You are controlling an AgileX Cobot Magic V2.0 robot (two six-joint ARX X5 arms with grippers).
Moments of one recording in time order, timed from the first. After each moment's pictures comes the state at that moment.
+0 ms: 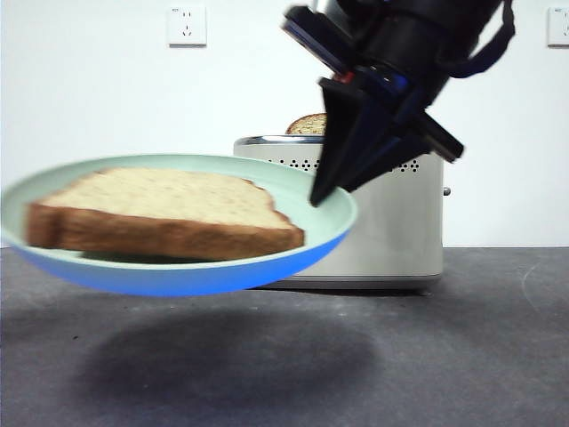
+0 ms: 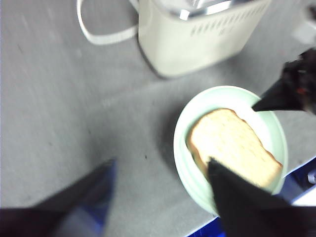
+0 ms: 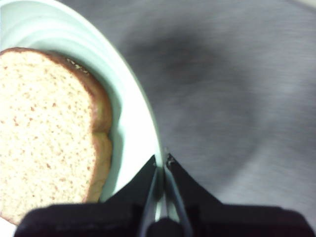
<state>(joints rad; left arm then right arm) -0.35 0.80 1.33 -1.22 0.11 -0.02 0.65 1.48 1.07 -0.60 -0.31 0.20</state>
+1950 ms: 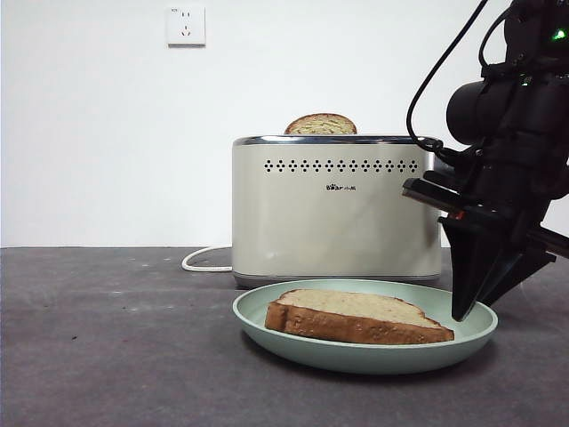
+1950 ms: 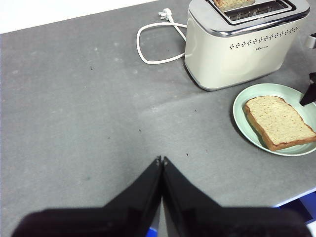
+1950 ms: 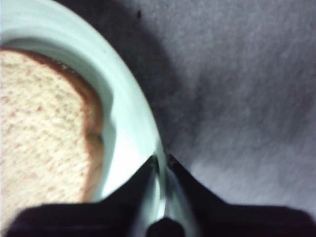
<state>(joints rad) -0.35 0.58 1.33 -1.33 -0.08 -0.01 0.28 1.75 1.07 -0.69 -0.29 0.13</state>
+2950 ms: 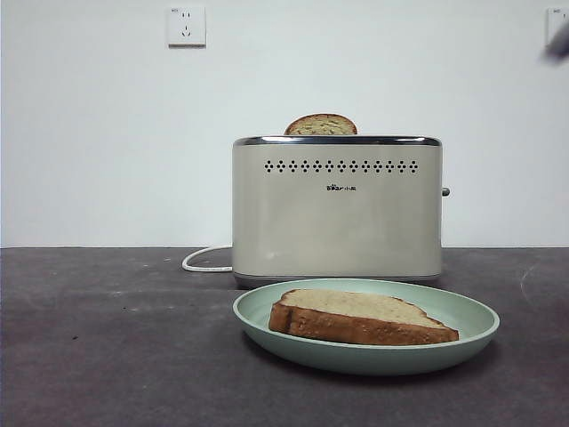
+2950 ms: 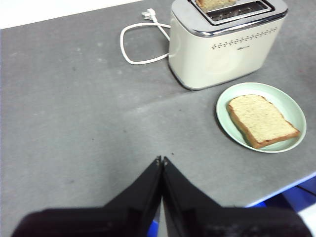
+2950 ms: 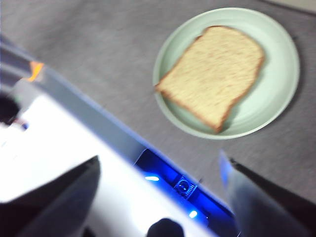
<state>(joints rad) -0.35 0.58 1.33 -1.33 0.00 -0.01 0.53 0.89 1.07 -1.11 -0.37 0.07</state>
